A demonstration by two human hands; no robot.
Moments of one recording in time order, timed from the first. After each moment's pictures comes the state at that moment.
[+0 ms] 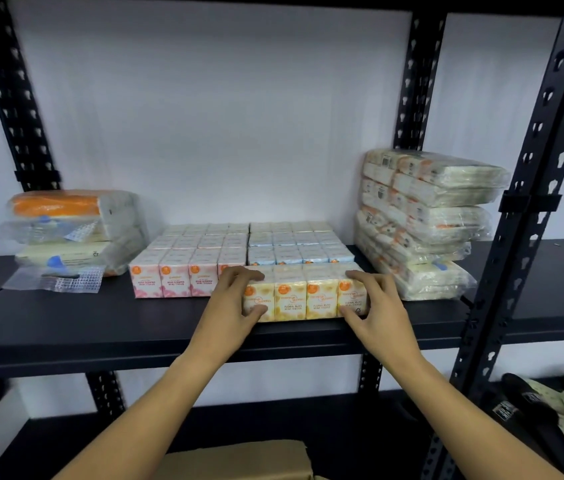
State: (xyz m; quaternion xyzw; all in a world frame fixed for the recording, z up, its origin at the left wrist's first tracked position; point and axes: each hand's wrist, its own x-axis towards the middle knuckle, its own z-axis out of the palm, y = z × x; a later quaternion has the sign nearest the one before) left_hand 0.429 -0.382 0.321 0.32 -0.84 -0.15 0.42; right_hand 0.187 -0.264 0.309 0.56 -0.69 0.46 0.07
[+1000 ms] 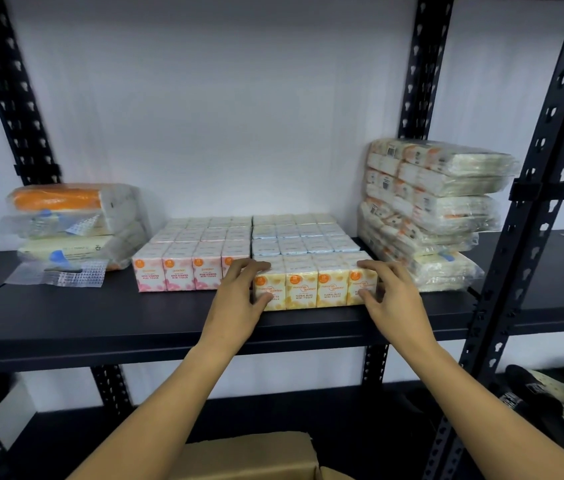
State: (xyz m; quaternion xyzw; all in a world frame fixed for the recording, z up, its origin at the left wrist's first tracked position) left_hand 0.420 -0.390 0.316 0.33 -0.82 -0.14 0.44; right_hand 0.173 -0.271 0.311 0.54 -0.69 0.48 0.07
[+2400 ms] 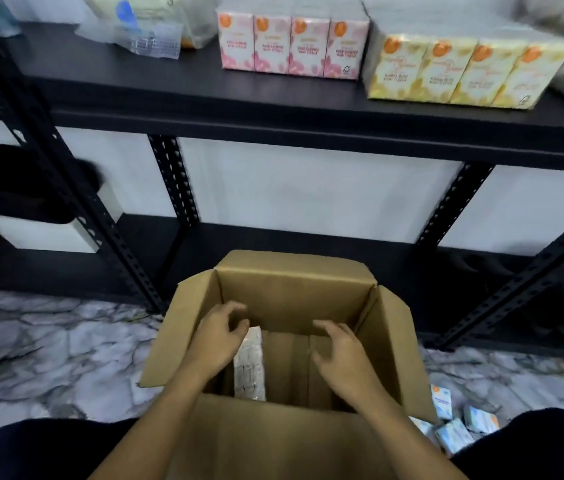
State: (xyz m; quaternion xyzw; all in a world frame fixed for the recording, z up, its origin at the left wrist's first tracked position) left_hand 0.631 -0.244 0.028 0.58 -0.70 -0.36 0.21; right_hand 0.408 -0.149 0.038 0.56 -0.73 0.23 -0.31
